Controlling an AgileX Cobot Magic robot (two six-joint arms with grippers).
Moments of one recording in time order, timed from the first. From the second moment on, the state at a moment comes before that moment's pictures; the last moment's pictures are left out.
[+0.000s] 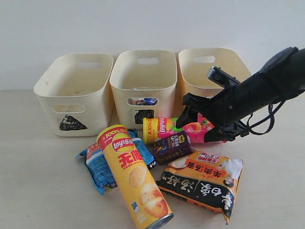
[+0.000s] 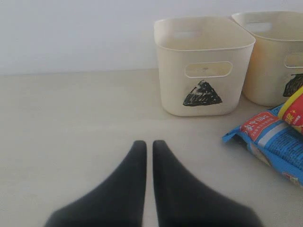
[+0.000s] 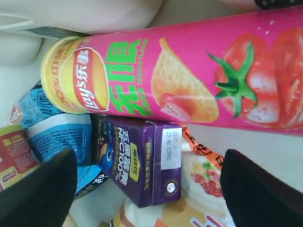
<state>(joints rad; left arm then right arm) 0.00 0.00 0.00 -0.02 0.29 0.04 0.24 1.94 -1.21 0.96 0.66 -0.45</state>
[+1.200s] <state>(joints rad) 0.00 0.00 0.00 -0.02 0.29 0.04 0.31 2.05 -1.21 1.11 0.53 -0.65</state>
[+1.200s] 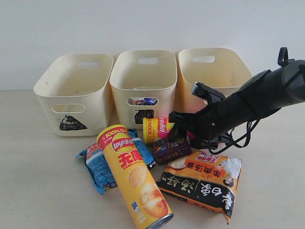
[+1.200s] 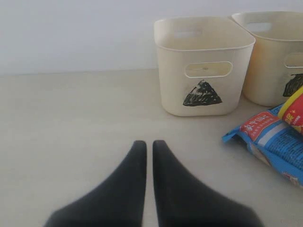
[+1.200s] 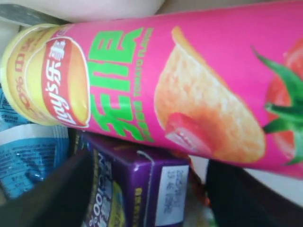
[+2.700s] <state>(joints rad) 0.00 0.00 0.00 -0.02 0.29 0.04 0.31 1.91 -1.21 1.10 0.67 -0.79</state>
